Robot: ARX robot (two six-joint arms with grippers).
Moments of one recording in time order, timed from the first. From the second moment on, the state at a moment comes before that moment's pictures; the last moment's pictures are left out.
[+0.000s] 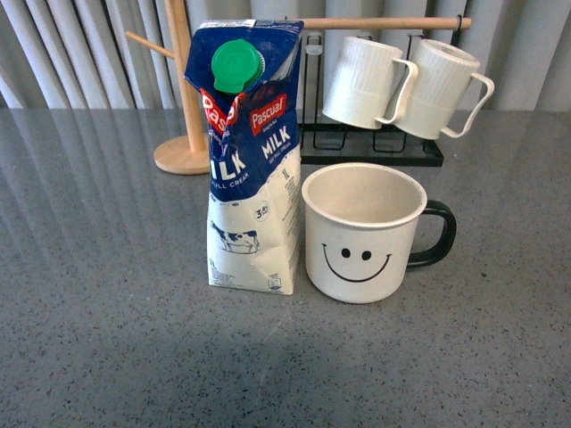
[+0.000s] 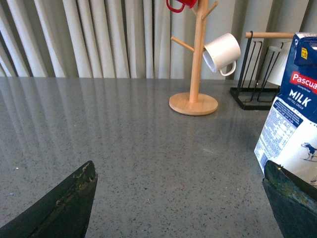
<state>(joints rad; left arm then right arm) 0.00 0.01 0.01 0.00 0.00 0.00 0.00 0.00 0.01 0.00 0.00 0.01</state>
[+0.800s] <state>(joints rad) 0.00 0.01 0.01 0.00 0.00 0.00 0.00 0.00 0.01 0.00 0.00 0.01</state>
